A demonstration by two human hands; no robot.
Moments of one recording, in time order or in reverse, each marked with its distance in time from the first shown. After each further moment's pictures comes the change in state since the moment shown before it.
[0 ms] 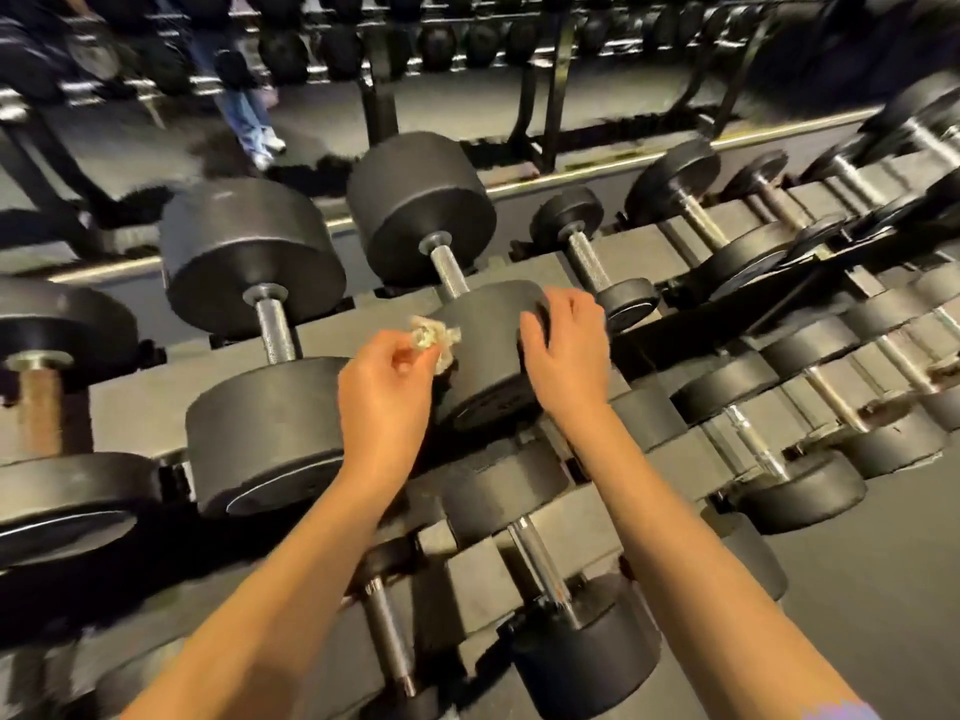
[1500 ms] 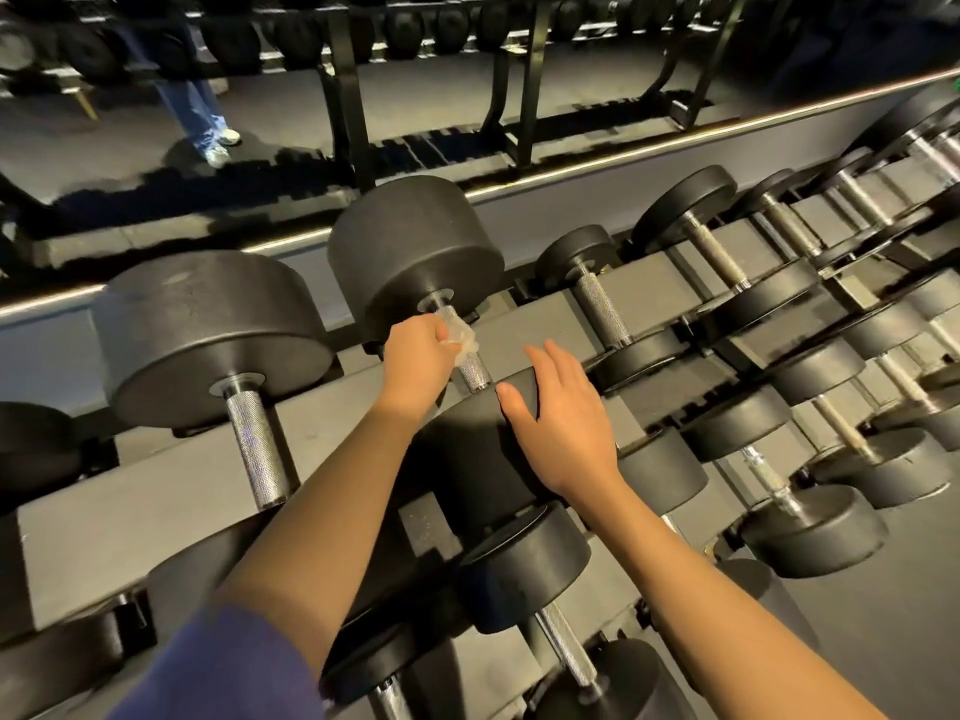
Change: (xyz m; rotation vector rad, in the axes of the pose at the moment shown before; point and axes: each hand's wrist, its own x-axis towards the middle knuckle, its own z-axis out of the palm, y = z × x) left_hand 0.183 -0.048 0.098 0.286 -0.357 0.000; right_hand 0.042 -0.029 0.015 -0.148 -0.349 0.112
